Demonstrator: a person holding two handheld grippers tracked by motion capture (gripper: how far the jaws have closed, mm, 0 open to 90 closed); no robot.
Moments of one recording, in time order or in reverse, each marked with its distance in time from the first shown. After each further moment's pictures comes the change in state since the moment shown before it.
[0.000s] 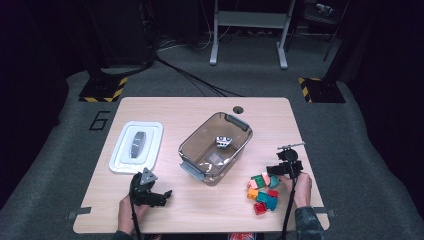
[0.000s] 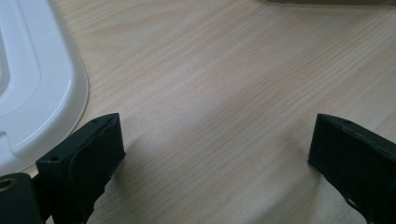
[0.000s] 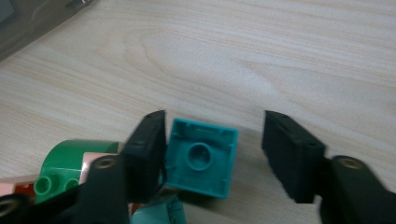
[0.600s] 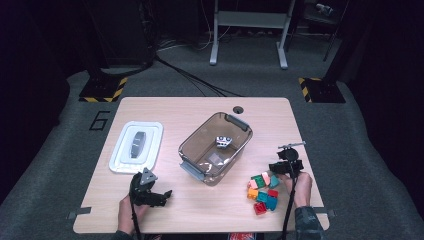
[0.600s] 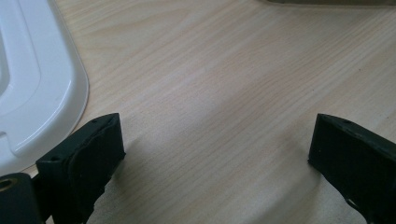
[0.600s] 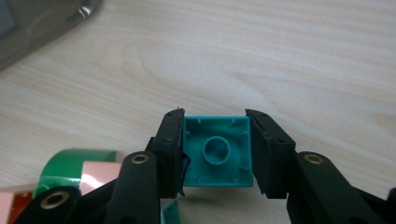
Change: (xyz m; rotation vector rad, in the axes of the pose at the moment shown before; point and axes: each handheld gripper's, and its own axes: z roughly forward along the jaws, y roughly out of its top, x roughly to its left) left arm 0.000 0.000 0.000 -0.001 0.000 0.004; right arm 0.002 0.002 -0.006 -0.047 -0.018 0.012
